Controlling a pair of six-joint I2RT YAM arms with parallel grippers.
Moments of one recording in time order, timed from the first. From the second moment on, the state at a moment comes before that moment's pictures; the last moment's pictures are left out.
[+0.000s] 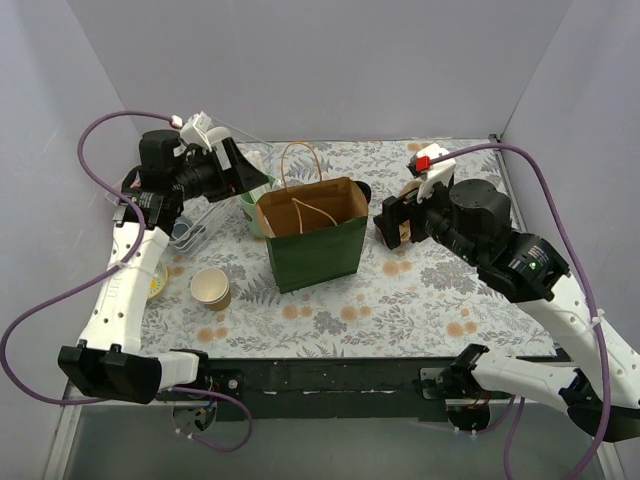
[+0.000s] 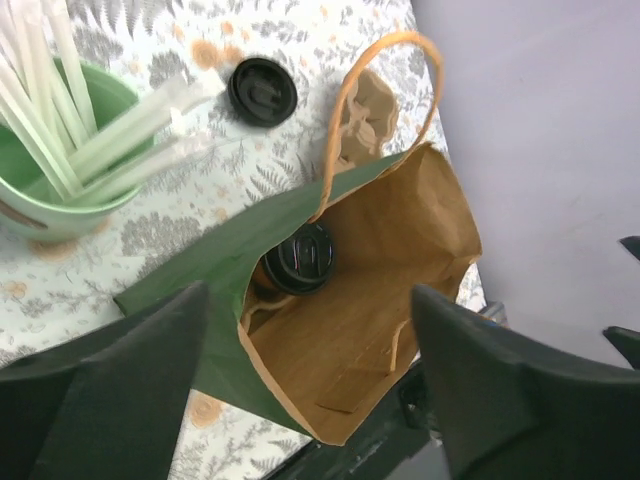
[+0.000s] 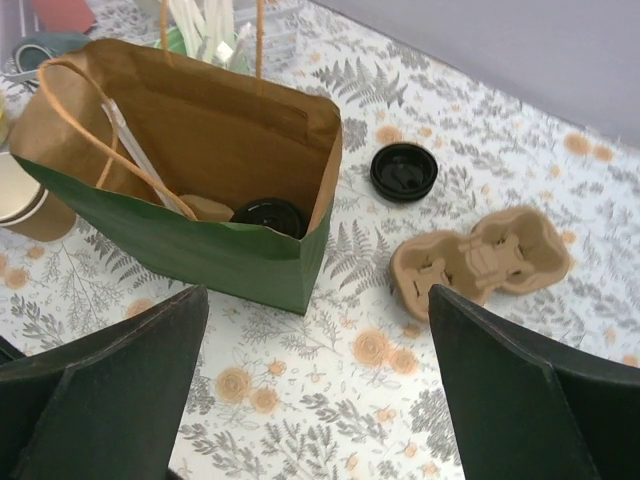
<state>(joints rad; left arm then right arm) -0.13 1.25 1.43 -0.65 0.53 -0.50 0.82 0.98 1.38 -0.70 0.19 0.03</state>
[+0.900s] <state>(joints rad) -0.13 0.69 1.09 -0.47 0.57 -0.58 0.82 0.94 1.37 -0.69 0.20 0.45</state>
